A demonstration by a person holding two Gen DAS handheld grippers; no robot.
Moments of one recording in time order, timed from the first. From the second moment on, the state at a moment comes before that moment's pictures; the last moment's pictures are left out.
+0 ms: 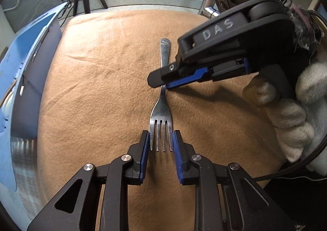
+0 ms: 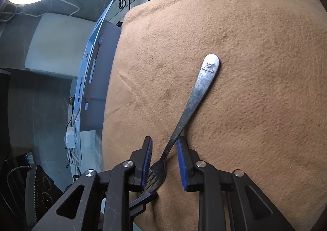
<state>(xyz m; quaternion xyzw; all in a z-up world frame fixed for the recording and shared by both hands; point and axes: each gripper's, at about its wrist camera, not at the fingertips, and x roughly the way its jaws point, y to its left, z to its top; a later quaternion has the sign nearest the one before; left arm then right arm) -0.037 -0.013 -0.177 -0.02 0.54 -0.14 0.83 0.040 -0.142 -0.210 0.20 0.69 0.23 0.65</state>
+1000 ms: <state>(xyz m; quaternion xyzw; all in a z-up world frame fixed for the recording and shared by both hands) -0.032 0.108 -0.114 -0.08 0.48 -0.11 0.87 0.080 -0.032 -0.151 0.21 0.65 0.29 0.67</state>
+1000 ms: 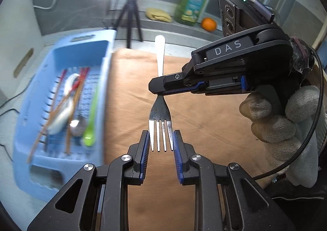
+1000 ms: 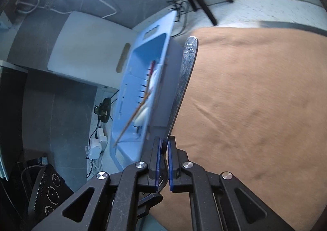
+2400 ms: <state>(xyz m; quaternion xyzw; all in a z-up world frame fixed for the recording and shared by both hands) -0.018 0.199 -0.122 -0.10 0.49 -0.03 0.86 0.109 0.078 -0.148 0.10 0.63 0.31 0.70</state>
